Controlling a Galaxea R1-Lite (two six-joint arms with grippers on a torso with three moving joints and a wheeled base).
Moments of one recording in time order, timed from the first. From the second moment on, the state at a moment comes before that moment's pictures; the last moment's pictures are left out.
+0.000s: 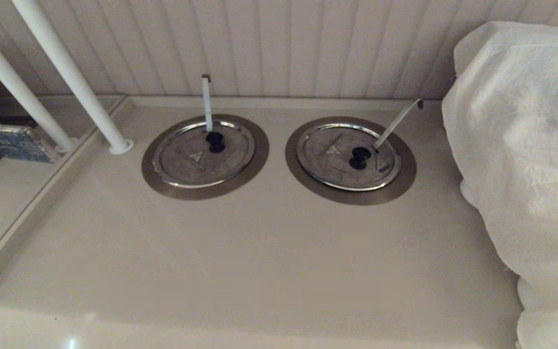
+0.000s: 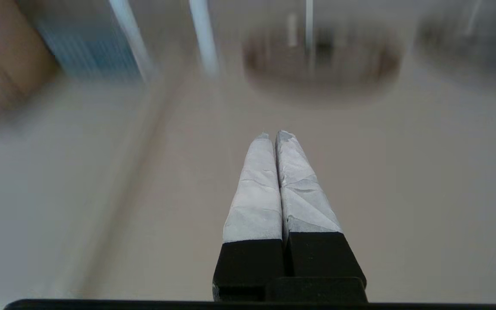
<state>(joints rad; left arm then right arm) 0.00 0.06 -0.34 0.07 -0.02 0.08 0.00 0.00 0.00 -0.01 -0.01 0.02</state>
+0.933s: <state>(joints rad) -0.14 1.28 -1.50 0.14 0.25 -0.10 0.00 0.00 0.00 -0.01 -0.01 0.02</state>
